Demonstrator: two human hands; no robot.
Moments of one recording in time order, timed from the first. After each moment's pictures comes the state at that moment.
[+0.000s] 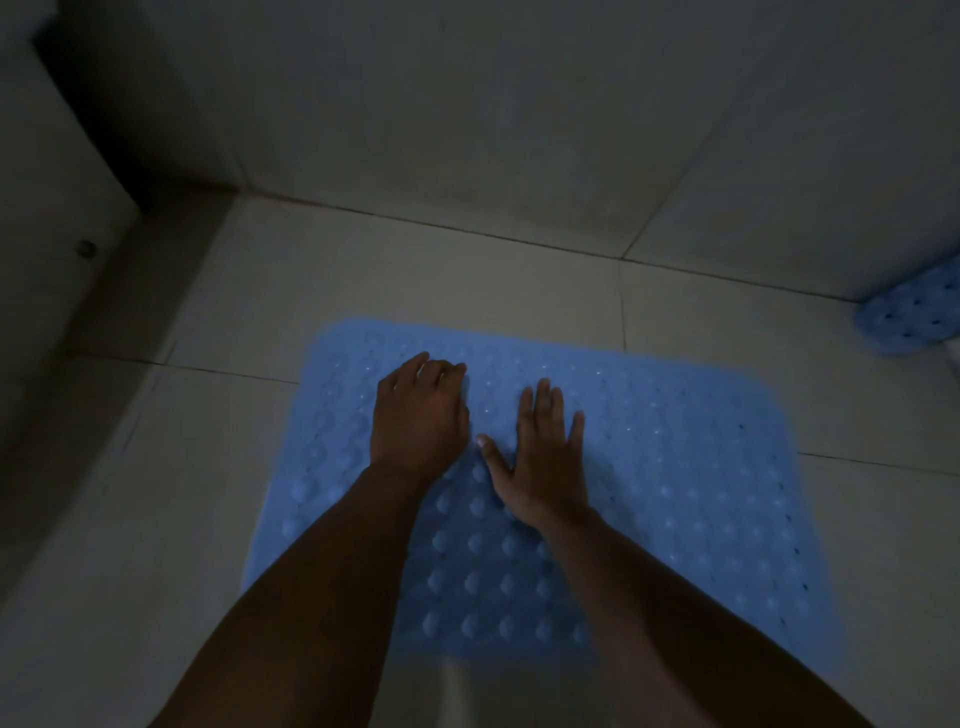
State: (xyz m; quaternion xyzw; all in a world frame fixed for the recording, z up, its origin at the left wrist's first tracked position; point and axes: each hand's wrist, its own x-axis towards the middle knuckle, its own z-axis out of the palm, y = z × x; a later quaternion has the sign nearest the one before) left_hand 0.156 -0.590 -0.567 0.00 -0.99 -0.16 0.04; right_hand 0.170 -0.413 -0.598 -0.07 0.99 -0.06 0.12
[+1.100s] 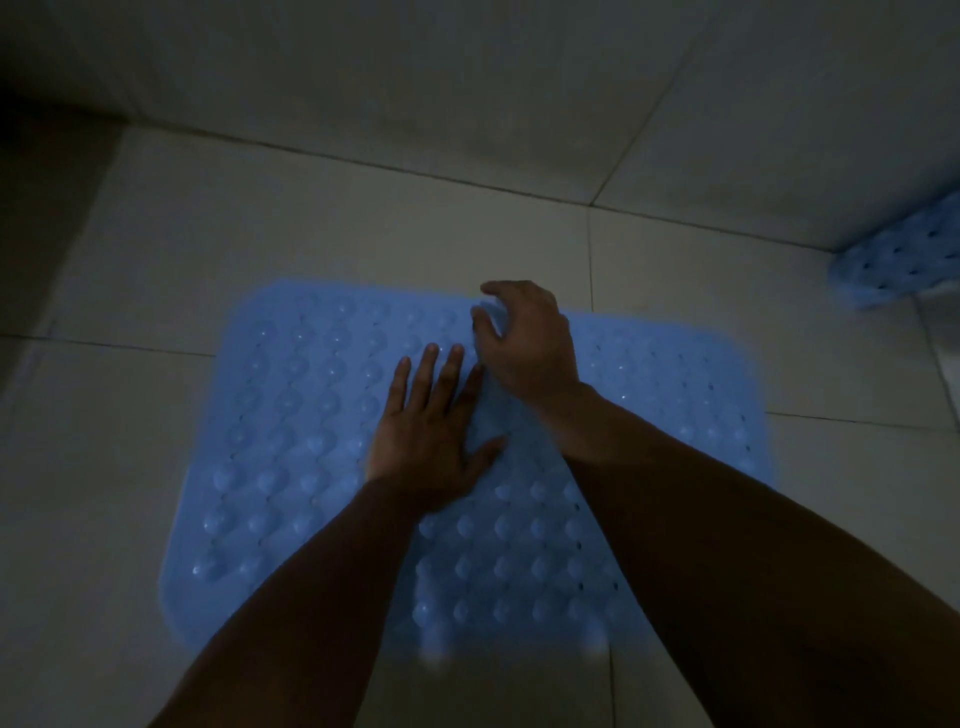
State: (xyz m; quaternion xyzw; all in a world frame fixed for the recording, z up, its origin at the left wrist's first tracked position) left_hand 0.177 -0.532 -0.614 -0.14 -0.98 -0.09 -0.07; right_hand 0.074 -0.400 -0.562 -0.08 0.95 -0.29 -0.07
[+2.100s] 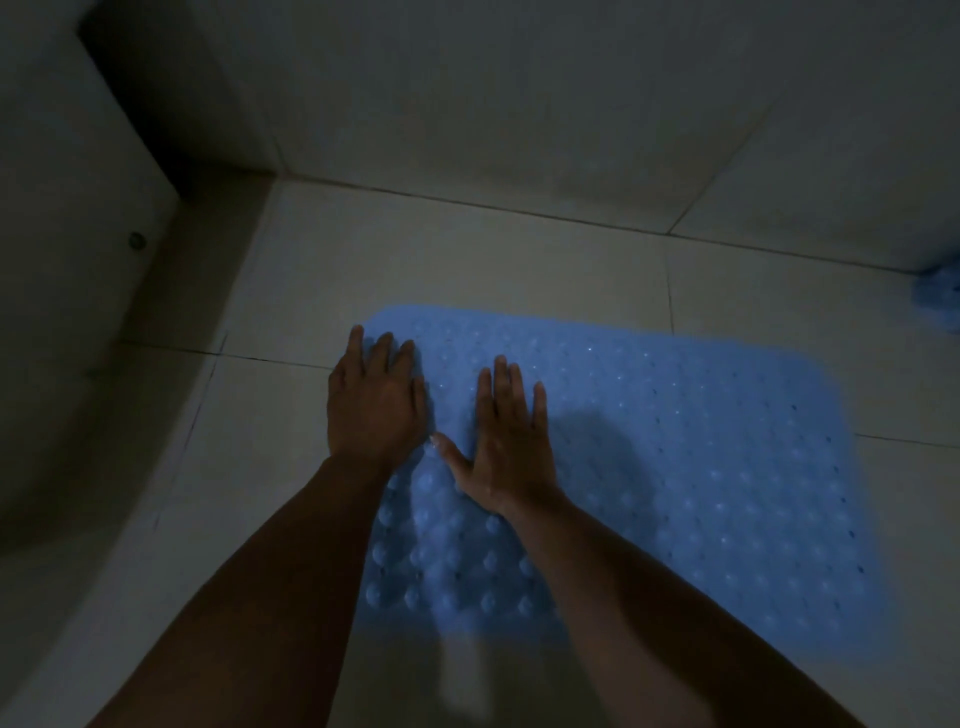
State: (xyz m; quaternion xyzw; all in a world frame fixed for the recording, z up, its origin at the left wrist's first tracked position) left_hand 0.173 -0.683 -0.573 0.07 -0.99 -0.11 -0.02; right_hand 0.182 -0.506 -0.602 -0.16 0.98 -0.05 0.10
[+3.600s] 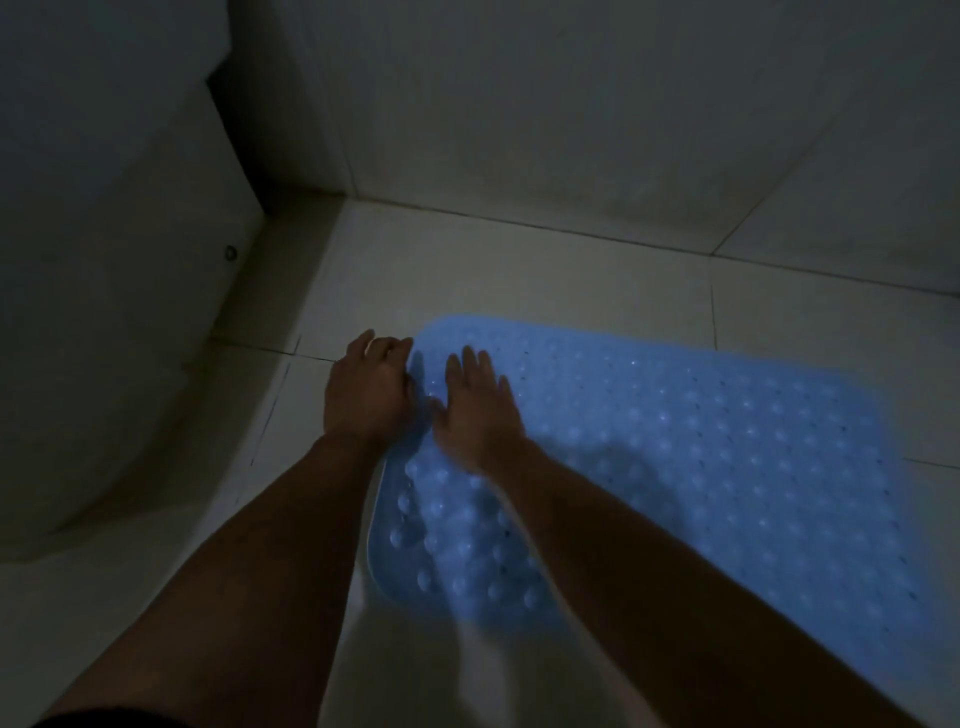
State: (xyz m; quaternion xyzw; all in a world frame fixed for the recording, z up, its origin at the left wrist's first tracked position) left_hand 0.177 -0.754 -0.542 0.08 -0.99 -0.13 -0.05; right_hand 0.158 -0.600 -0.561 -0.18 0.95 -0.14 0.20
